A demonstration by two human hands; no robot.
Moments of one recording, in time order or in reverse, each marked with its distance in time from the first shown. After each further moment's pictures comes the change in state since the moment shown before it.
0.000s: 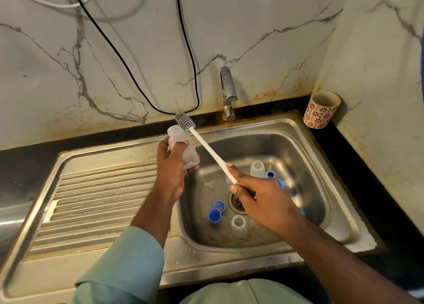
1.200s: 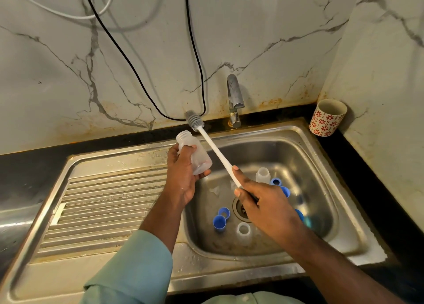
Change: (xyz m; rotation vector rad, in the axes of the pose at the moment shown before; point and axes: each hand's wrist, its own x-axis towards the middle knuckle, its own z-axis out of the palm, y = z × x) left_hand -0.008 0.007 0.010 -0.071 -0.020 -0.054; right_hand 0.005 0.002 0.013 -0.003 0.105 -0.088
